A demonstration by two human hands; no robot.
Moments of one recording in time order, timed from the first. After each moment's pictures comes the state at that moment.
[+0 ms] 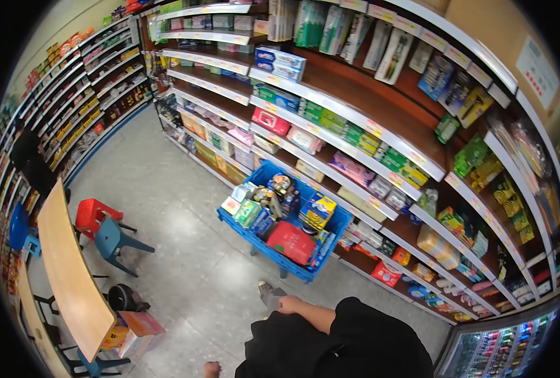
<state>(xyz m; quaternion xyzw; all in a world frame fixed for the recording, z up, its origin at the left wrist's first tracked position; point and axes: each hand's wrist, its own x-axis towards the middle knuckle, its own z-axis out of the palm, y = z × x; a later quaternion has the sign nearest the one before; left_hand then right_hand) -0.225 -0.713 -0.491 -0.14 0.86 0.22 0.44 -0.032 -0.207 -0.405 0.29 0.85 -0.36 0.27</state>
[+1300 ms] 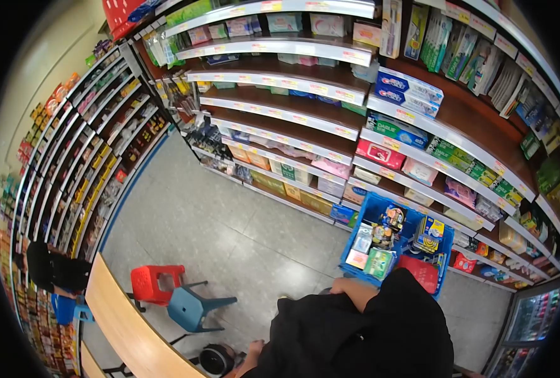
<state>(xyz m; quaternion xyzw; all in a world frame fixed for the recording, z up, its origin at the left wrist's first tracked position) -0.833 -0.499 -0.478 0.35 0.83 0.02 0.43 -0.529 -0.040 -0.428 0.38 0.76 -0.38 0.36</state>
